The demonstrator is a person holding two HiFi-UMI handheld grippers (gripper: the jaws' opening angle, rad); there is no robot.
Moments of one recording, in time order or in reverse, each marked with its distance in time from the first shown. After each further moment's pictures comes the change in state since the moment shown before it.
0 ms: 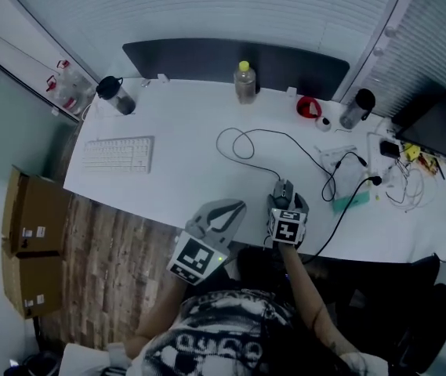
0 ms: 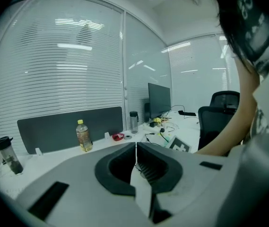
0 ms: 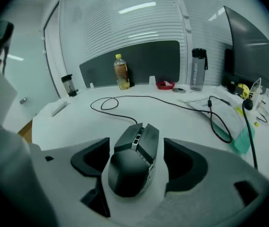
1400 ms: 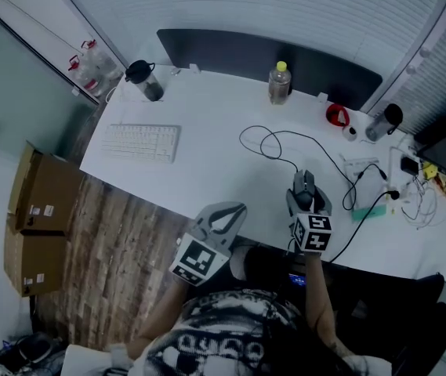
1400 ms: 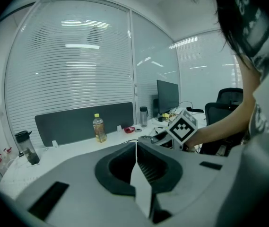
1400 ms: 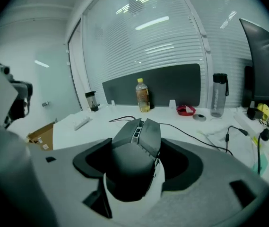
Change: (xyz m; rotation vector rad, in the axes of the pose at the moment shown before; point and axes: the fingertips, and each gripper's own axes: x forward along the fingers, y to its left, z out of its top) left arm -0.052 0.033 -0.030 -0.024 0.050 0.107; right arm -0.044 0.046 0.075 -0.112 -0.194 0.206
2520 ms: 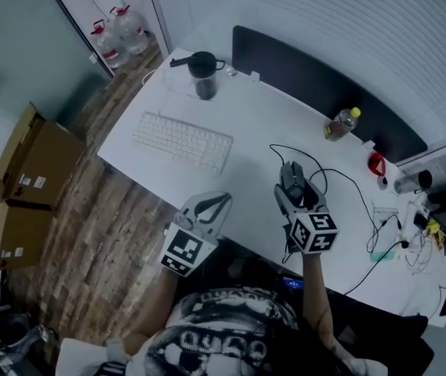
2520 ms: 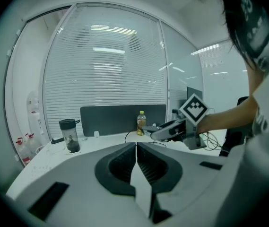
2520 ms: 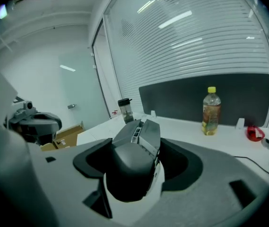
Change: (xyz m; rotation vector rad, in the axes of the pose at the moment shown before) left arm -0.106 0.212 -0.073 -0.141 -0.047 0.205; right arm 0.107 0.224 0.115 -0.104 -0.041 0.305
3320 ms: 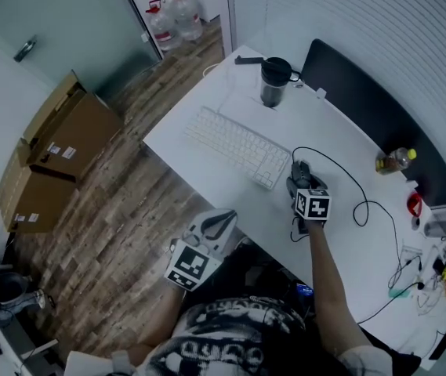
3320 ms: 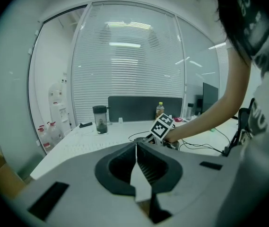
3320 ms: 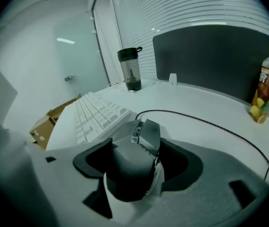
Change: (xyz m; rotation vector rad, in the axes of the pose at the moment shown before) left arm -0.089 0.078 -0.062 -0.090 0.089 0.174; right arm 0.202 0.035 -0.092 -0.101 0.336 0.026
